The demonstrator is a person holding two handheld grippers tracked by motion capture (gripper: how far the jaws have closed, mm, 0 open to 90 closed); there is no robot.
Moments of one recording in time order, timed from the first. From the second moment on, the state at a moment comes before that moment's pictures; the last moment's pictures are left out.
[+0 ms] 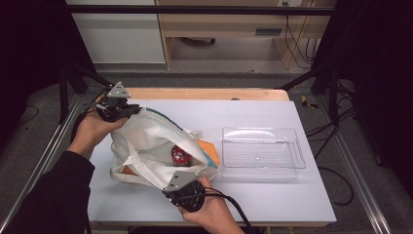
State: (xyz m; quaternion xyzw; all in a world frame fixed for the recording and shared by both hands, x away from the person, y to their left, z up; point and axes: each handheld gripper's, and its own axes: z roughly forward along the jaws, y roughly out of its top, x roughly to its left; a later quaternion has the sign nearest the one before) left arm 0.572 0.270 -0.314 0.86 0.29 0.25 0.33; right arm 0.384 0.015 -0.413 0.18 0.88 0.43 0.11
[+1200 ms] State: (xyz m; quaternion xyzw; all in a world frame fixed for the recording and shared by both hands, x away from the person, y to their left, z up) left arm 0.615 0.276 -0.364 0.83 0.36 0.26 0.34; right arm 0.387 0.014 -0.448 0.18 0.88 0.43 0.06
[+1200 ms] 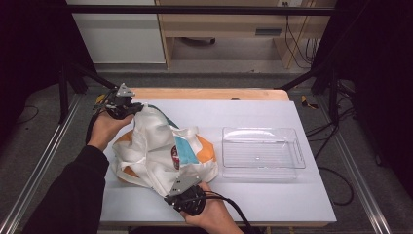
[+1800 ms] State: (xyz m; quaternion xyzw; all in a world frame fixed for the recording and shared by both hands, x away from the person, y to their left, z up) left arm 0.550 0.278 -0.332 0.81 0.34 0.31 0.37; right arm 0.381 0.008 -0.425 0.20 0.87 0.45 0.11
